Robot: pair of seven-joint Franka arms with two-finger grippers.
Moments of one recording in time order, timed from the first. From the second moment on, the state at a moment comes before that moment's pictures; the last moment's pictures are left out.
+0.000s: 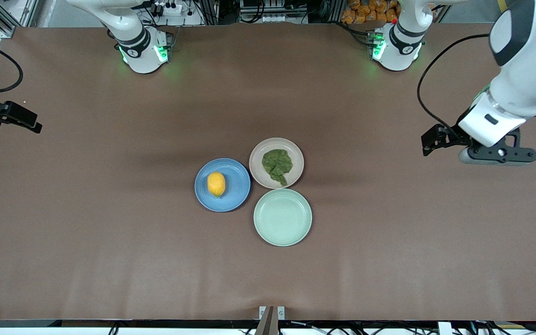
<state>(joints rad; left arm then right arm) -0.09 0.06 -0.11 -1.65 -0.01 1.80 -0.13 0.03 0.05 -0.06 -1.48 0.01 1.49 0.09</state>
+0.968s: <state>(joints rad) -0.07 0.00 -0.11 -1.52 -0.01 1.58 -0.13 0.03 0.05 -0.06 -1.48 0.01 1.48 0.09</state>
